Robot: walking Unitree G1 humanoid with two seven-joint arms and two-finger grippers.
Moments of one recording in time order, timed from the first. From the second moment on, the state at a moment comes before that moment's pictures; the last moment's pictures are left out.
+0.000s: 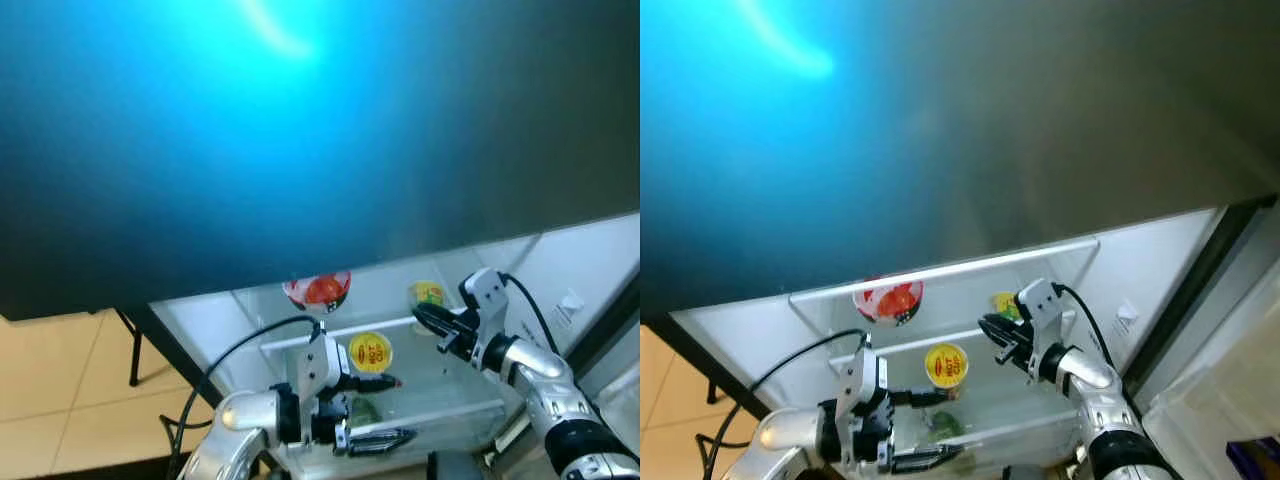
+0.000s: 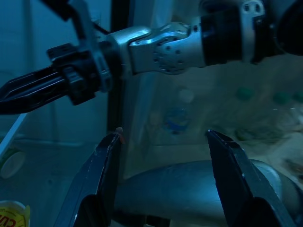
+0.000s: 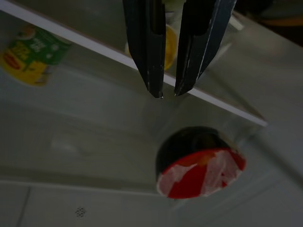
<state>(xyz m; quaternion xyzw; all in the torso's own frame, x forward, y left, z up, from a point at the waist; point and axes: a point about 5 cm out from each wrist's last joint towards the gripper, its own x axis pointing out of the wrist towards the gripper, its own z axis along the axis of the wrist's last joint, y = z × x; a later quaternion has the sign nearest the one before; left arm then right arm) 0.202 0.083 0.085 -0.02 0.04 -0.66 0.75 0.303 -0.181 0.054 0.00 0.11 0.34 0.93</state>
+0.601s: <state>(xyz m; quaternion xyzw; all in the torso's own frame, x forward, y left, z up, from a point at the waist) 0.188 0.087 0.081 -0.02 0.08 -0.68 0.72 0.307 -0.187 0.057 -0.01 0.11 0.33 0.94</state>
